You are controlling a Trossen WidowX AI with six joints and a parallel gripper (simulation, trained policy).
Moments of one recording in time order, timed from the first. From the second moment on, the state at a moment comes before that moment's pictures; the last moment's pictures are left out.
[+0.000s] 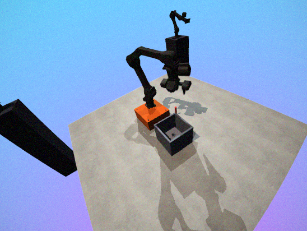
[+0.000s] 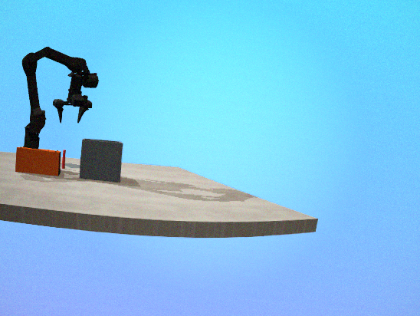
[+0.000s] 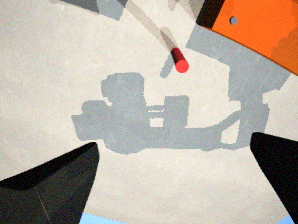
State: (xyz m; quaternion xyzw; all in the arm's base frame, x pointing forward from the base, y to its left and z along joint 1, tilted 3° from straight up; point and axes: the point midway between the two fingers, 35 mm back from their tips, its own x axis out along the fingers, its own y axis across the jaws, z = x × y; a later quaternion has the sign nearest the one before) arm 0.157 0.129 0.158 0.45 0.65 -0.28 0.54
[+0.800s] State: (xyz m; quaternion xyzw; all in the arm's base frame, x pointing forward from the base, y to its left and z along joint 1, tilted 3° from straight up) arm 0.144 0.126 0.079 0.40 0.62 -0.42 0.52
